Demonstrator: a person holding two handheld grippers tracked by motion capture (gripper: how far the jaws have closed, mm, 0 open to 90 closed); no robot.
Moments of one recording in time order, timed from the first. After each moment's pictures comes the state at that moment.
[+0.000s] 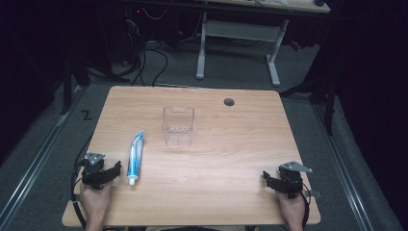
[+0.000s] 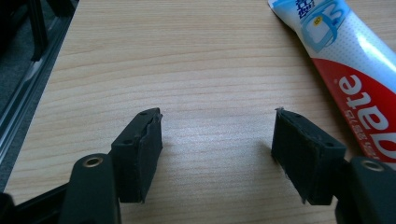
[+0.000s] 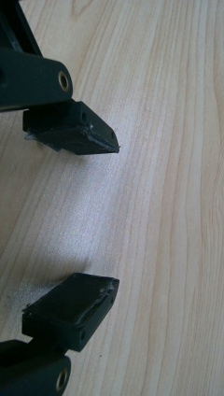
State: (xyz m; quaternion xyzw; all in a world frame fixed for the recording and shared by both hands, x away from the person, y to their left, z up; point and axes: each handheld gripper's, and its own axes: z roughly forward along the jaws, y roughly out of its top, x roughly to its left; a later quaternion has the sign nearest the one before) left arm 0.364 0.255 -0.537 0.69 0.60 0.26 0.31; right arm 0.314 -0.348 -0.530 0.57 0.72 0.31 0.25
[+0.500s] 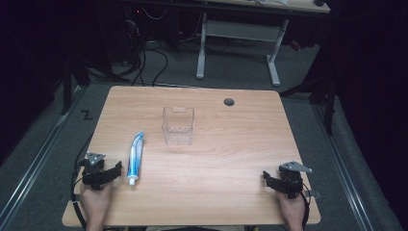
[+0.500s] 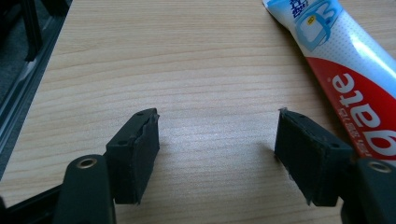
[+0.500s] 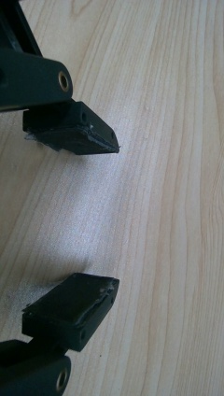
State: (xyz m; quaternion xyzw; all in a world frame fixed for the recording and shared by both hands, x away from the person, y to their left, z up) left arm 0.364 0.257 -0.537 0.69 0.60 0.25 0.33; right arm 0.314 -0.348 -0.530 0.57 0.72 0.31 0.25
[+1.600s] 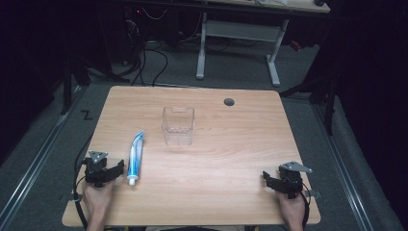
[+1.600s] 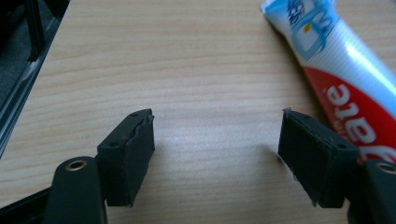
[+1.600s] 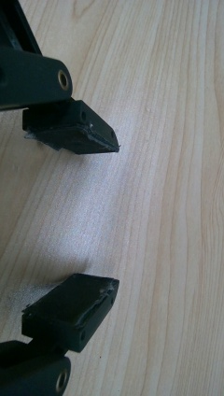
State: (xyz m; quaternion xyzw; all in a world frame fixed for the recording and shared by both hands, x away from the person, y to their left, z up) left arm 0.368 0.248 -0.535 0.68 0.60 0.26 0.33; right arm 0.314 -0.348 -0.530 0.57 0.72 0.31 0.25
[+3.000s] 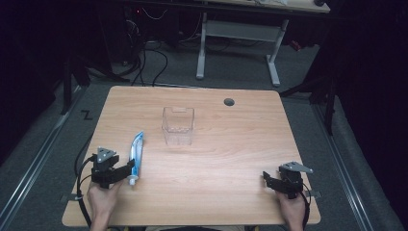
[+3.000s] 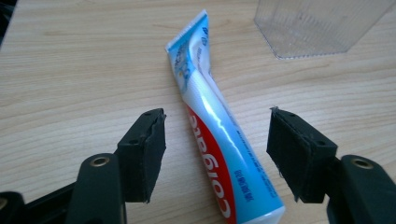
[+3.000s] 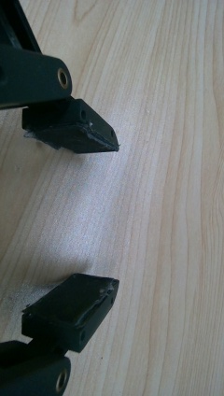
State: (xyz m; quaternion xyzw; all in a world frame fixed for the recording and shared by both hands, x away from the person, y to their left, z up) left arm 0.350 0.213 -0.485 0.72 0.55 0.21 0.37; right arm 0.313 -0.349 -0.530 0.57 0.72 0.31 0.24
